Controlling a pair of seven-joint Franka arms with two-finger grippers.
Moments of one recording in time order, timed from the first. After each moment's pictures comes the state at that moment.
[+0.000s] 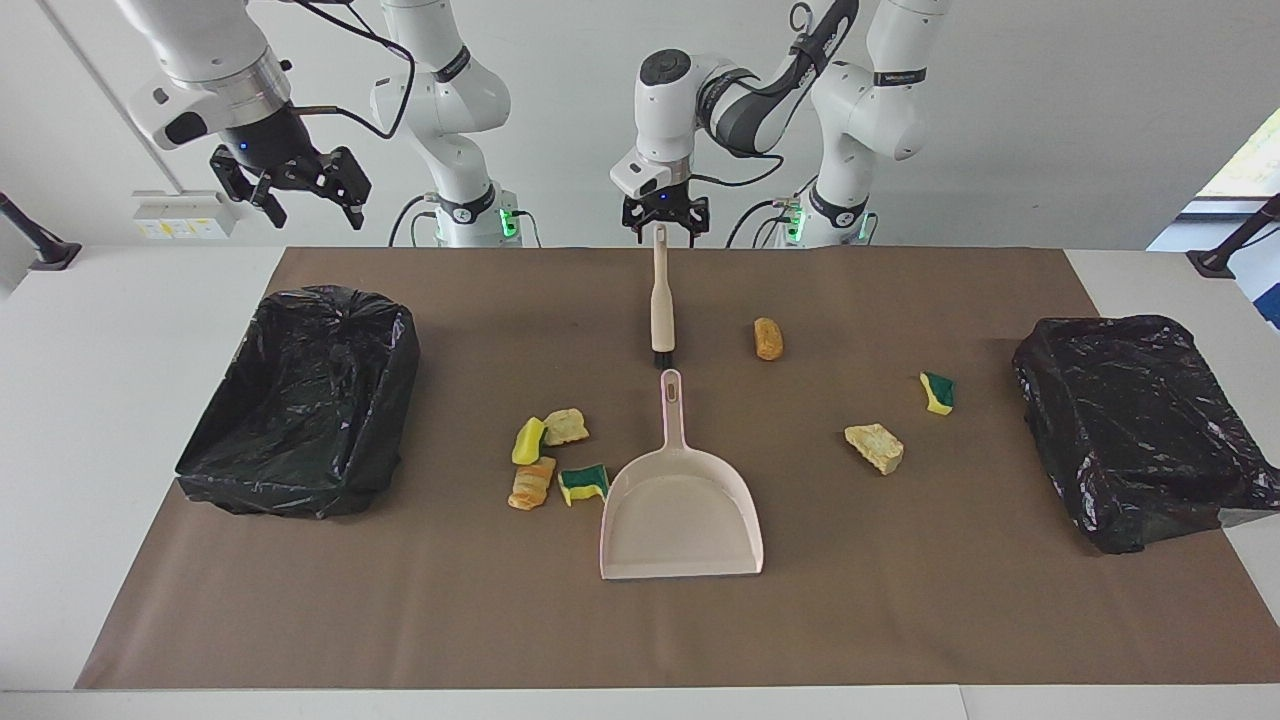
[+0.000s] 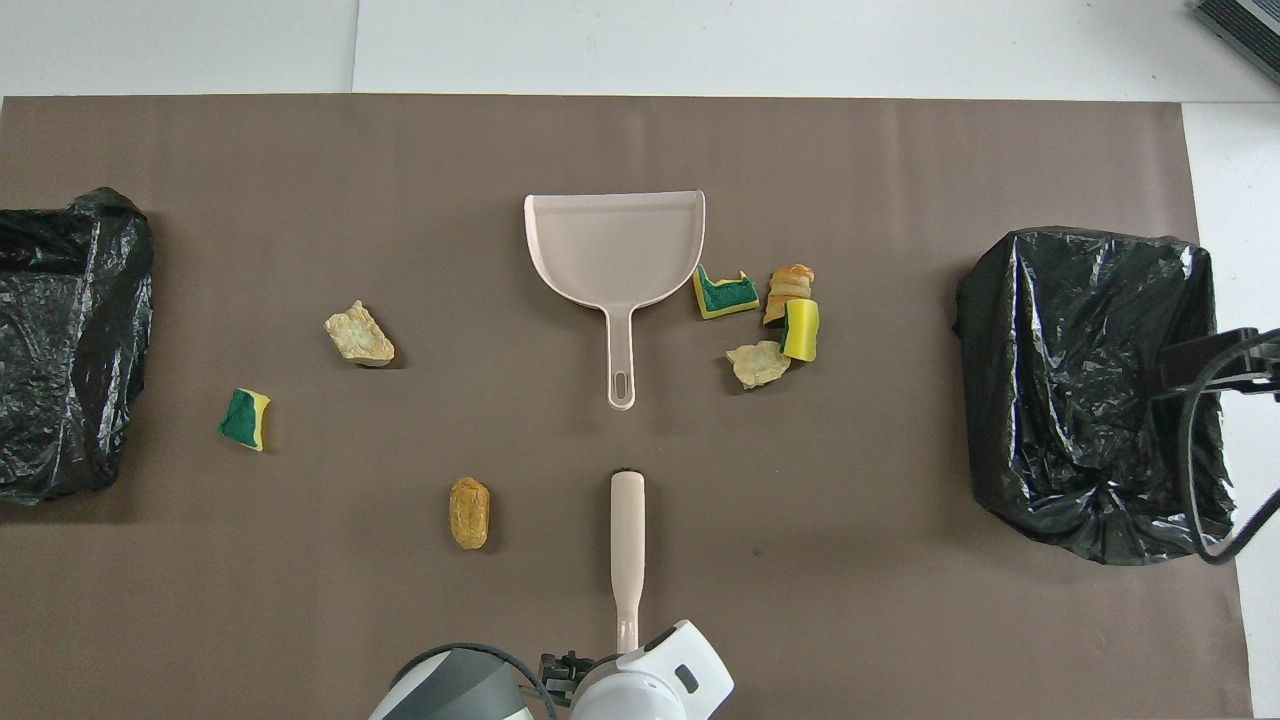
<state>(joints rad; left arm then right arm) -1.04 -0.14 -0.04 -2.36 -0.02 2.18 -0.85 0.10 -0.06 -0.13 -1.53 0.00 1.41 0.02</state>
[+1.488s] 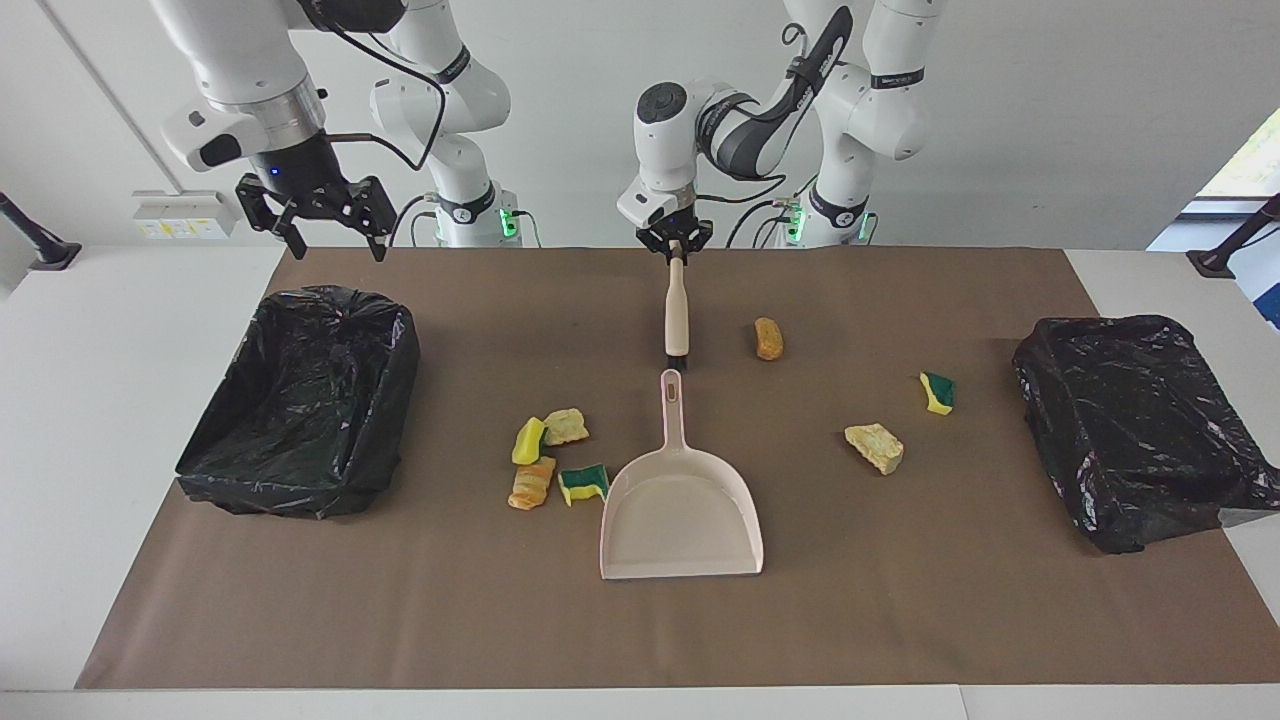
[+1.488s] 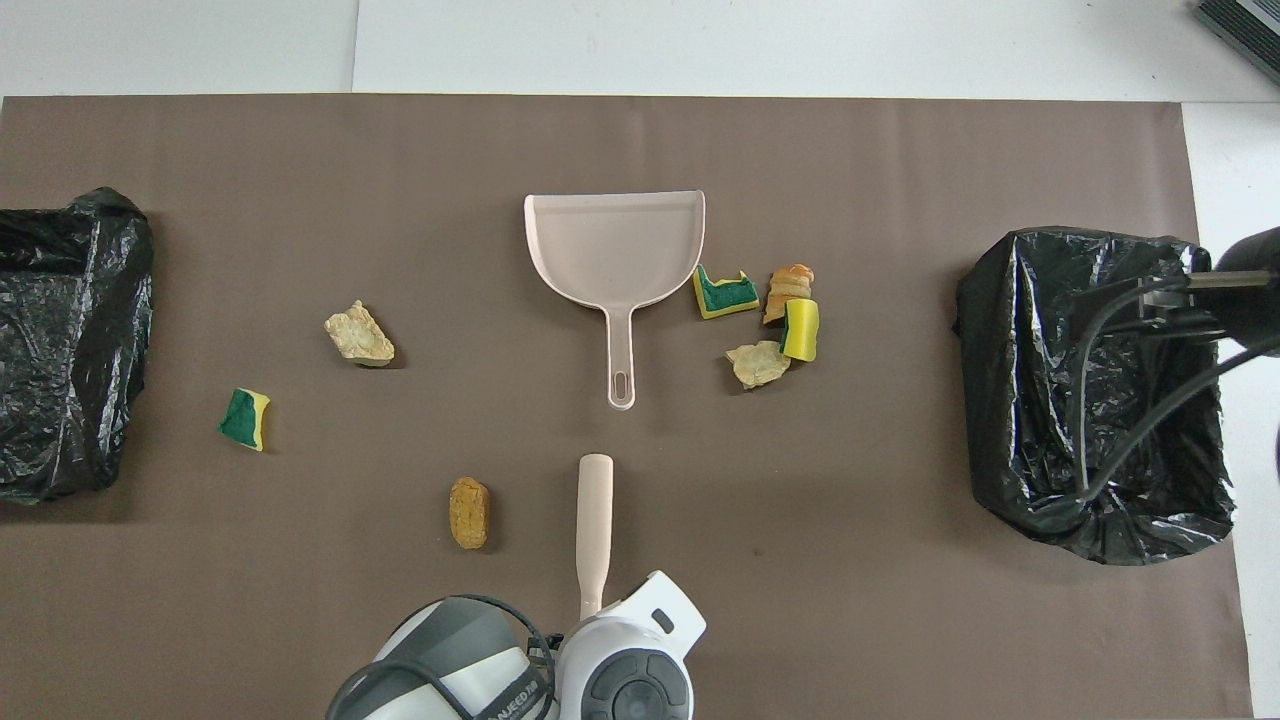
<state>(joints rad) -1.00 -0.10 0.01 -2.32 -0.02 2.03 -0.85 0.16 0.01 -0.08 -1.53 -0.02 1.57 0.13</state>
